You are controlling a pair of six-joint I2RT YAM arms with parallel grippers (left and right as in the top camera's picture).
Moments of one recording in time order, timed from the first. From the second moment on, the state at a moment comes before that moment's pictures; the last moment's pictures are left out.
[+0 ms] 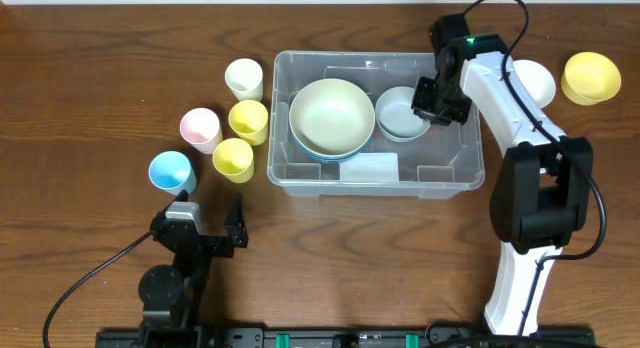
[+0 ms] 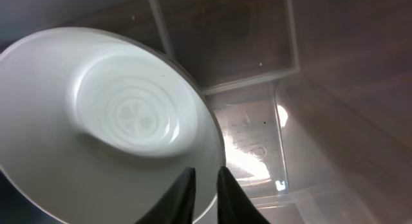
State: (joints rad) left arm -0.03 0.01 0.06 -0.18 0.12 -0.17; right arm 0.17 2.15 1.79 -1.10 -0.04 0.52
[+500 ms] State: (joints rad) left arm -0.03 0.01 0.06 -0.18 0.12 -0.17; right arm 0.16 2.15 2.06 -1.25 -0.03 0.48
